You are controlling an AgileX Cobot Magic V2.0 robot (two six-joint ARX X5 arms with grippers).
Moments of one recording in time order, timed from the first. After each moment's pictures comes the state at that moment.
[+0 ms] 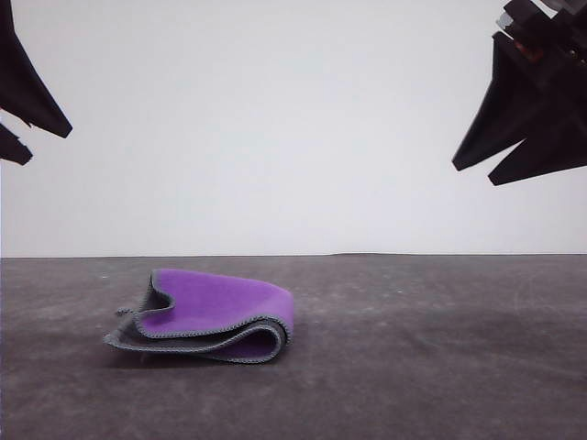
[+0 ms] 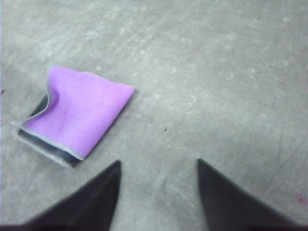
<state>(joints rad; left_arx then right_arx) -0.33 0.75 0.62 -0.48 0.31 -0.12 0.40 0.91 0.55 -0.22 -0.28 0.12</state>
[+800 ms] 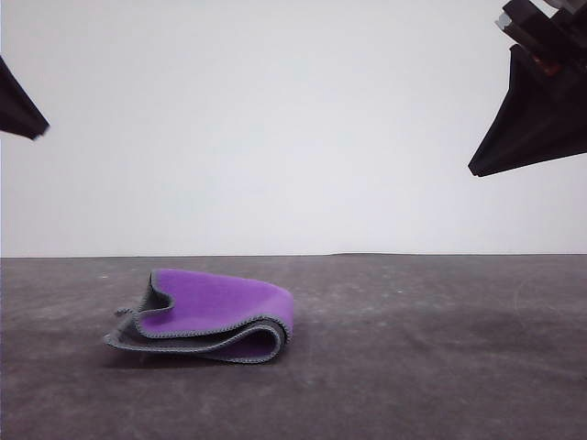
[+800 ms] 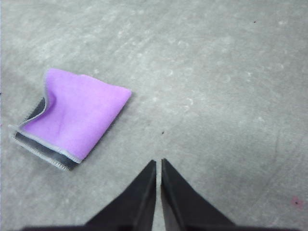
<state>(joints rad) -0.28 0.64 0.56 -0.41 0.31 -0.09 0.40 0.90 0.55 -0.21 -0.28 0.12</state>
